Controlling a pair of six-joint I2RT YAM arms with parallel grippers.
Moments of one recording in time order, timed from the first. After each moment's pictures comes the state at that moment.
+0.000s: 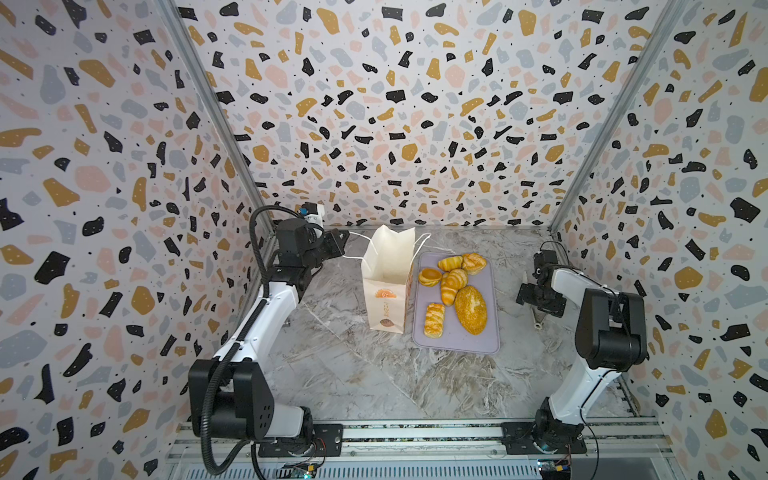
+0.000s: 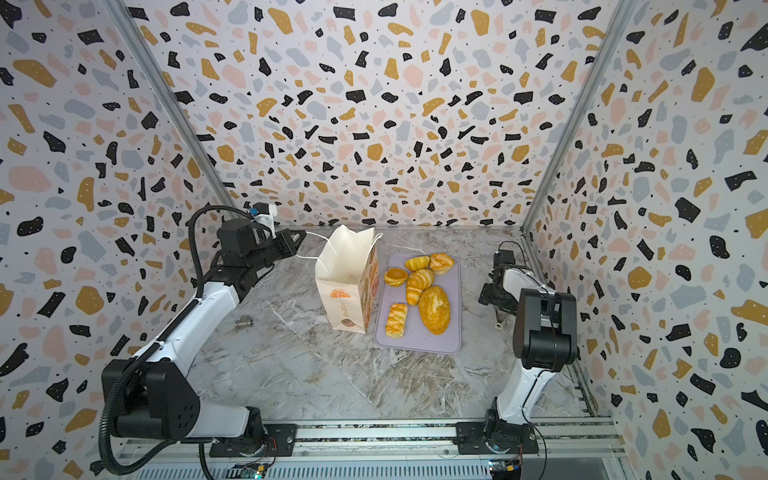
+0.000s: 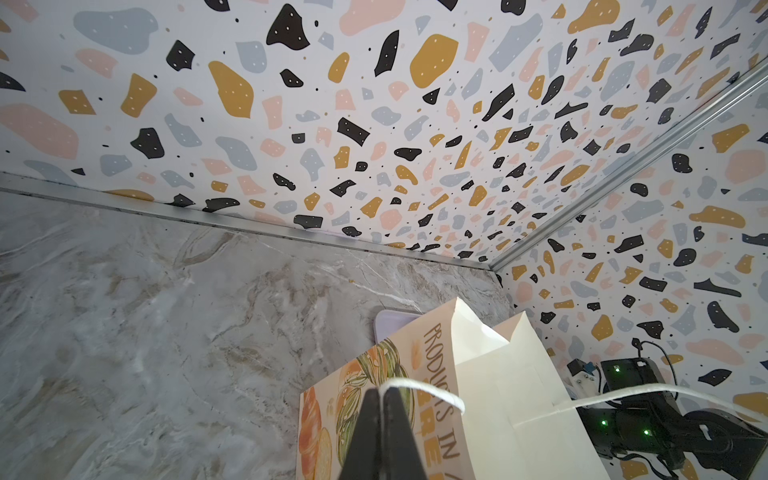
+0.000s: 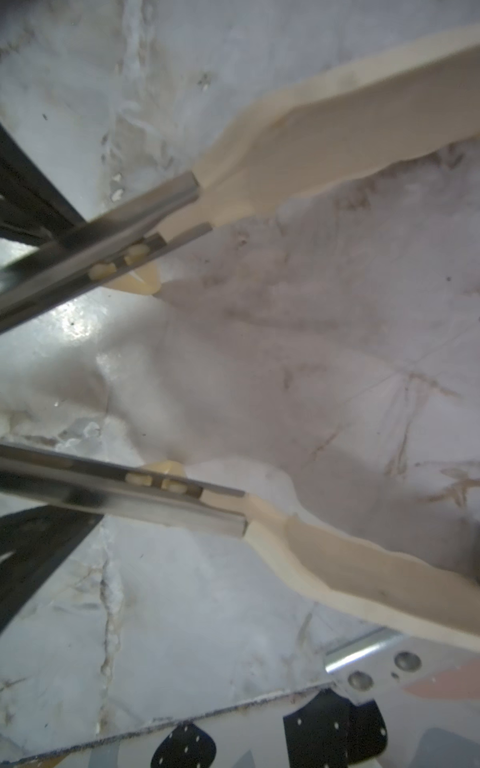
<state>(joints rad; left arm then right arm) -0.06 1.41 1.16 -0.06 0.47 -0.45 -0.11 1.83 1.20 -0.68 0.22 0.35</state>
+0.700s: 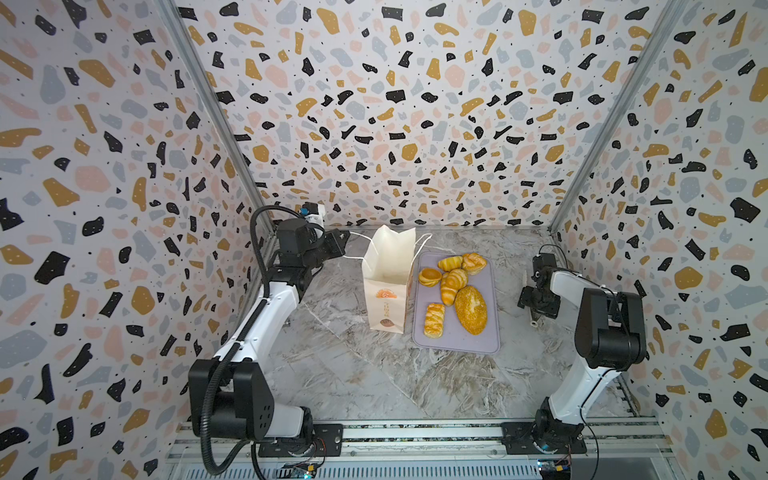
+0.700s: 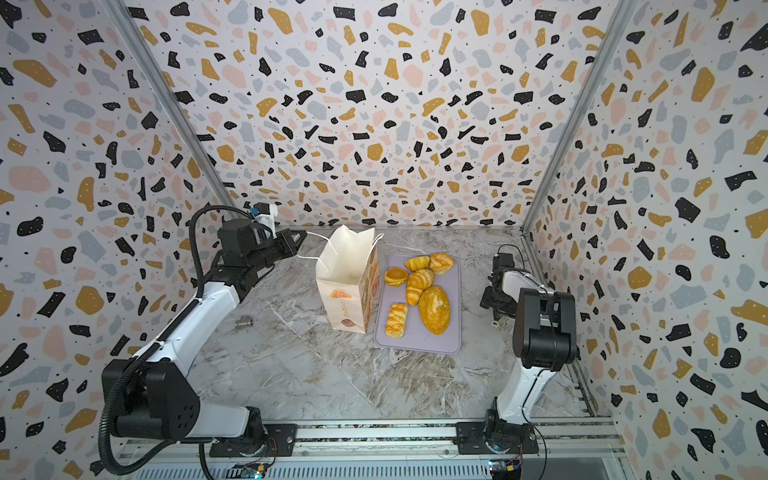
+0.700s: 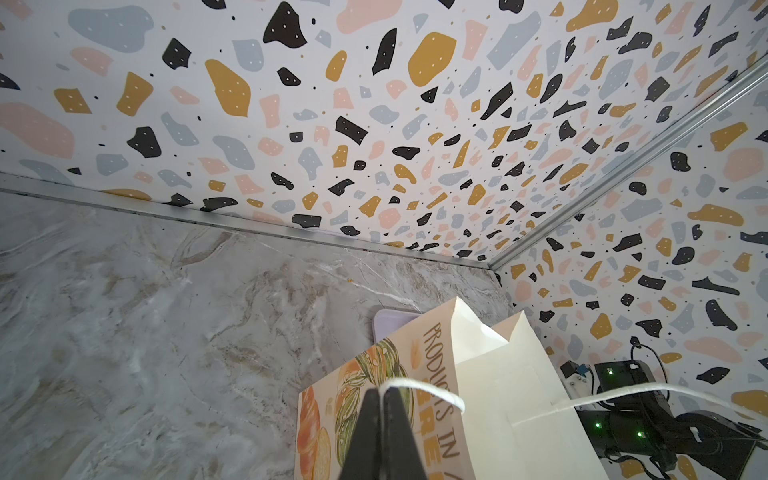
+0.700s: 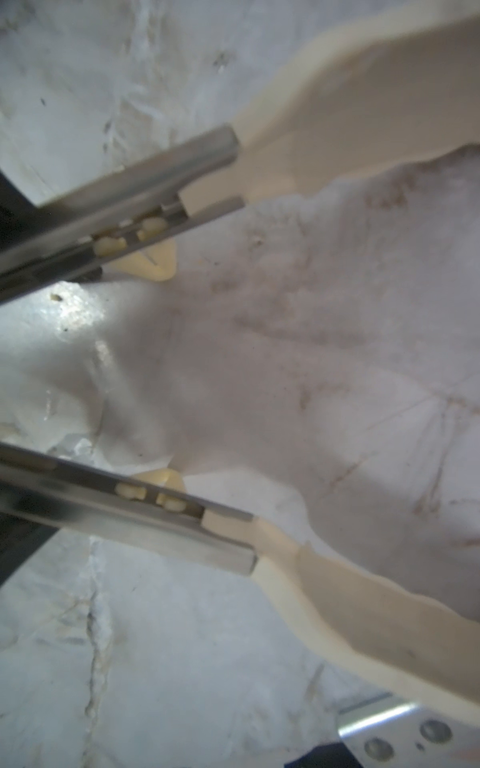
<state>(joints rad) -0.07 1.41 1.16 -0.06 0.47 -0.46 -0.11 1.83 1.16 -0.65 0.19 0.32</state>
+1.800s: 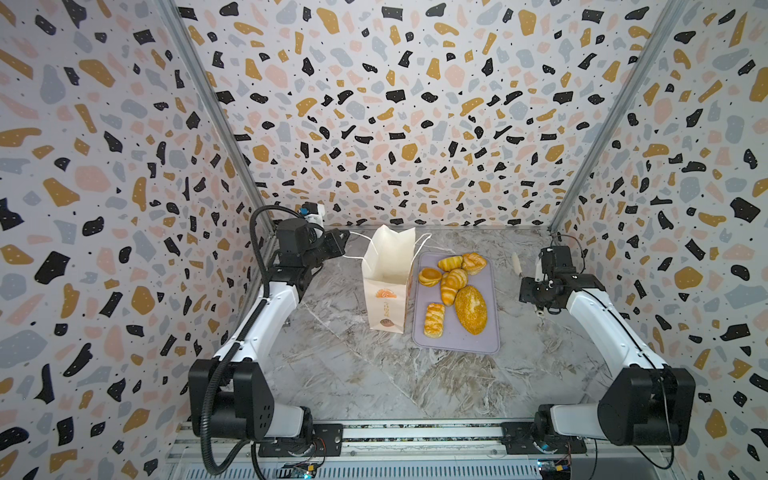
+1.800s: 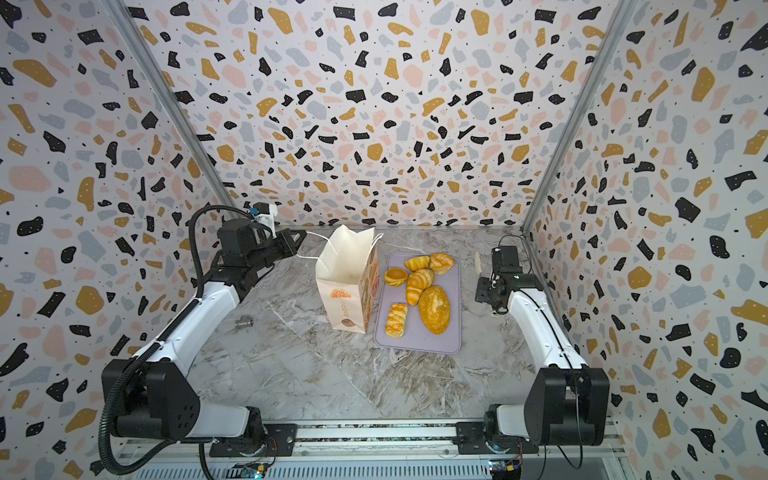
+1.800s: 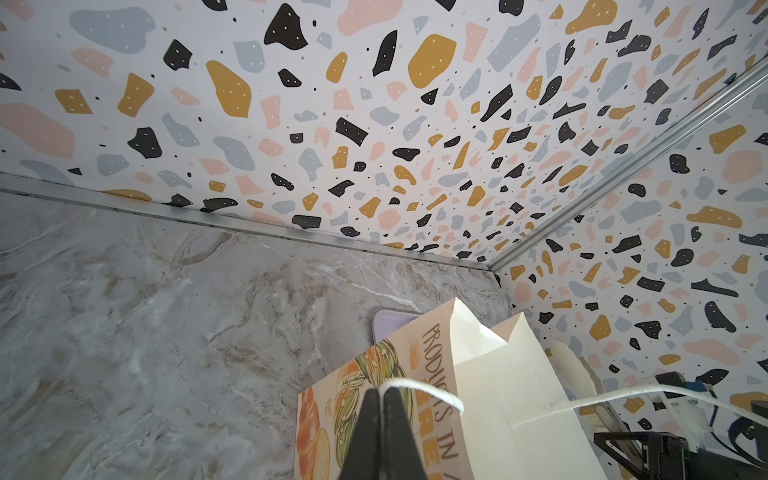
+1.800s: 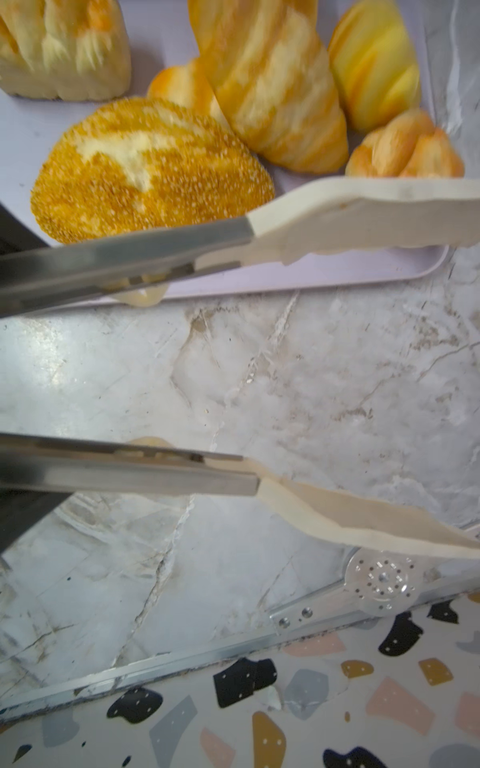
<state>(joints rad) -0.07 1.41 1.16 -0.06 0.47 -0.46 0.04 1.32 1.10 -0.78 0.07 0.19</state>
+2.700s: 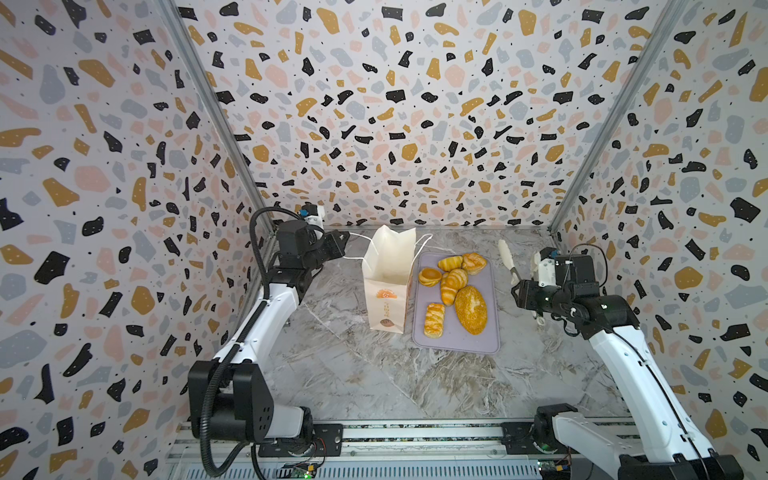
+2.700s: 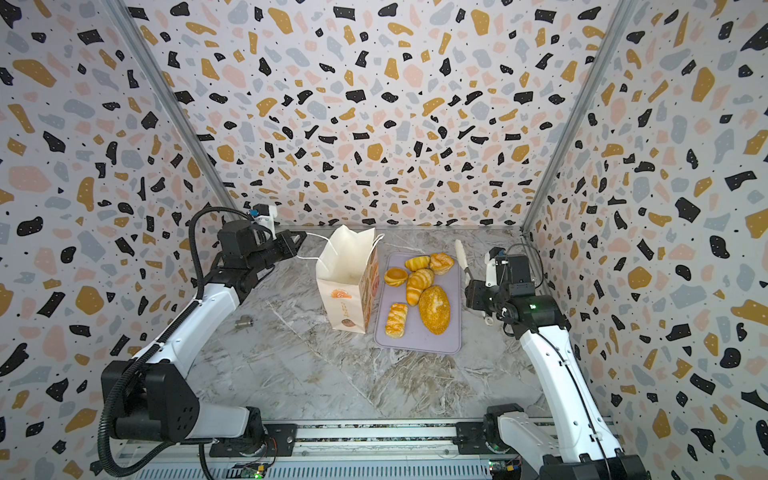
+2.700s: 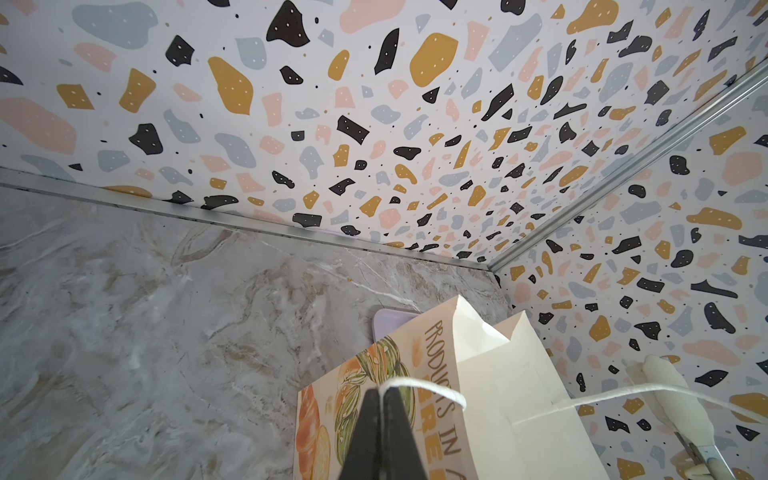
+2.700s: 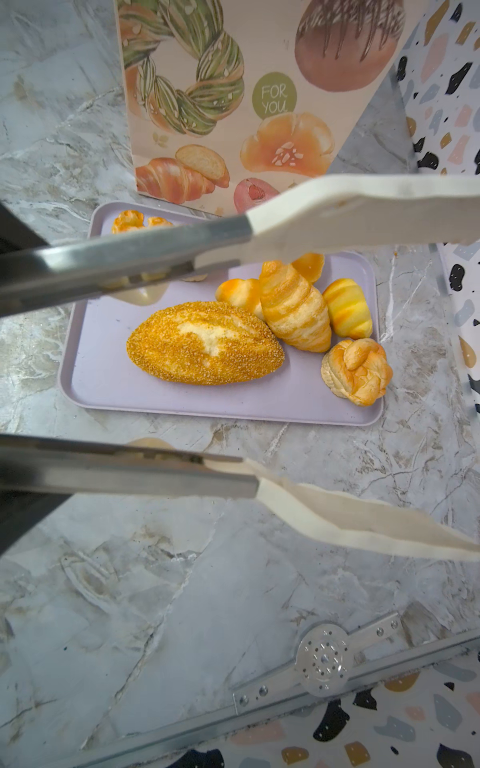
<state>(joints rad) -0.07 1.40 1.14 -0.04 0.46 -0.47 0.17 0.99 1.11 -0.90 -0.09 0.25</state>
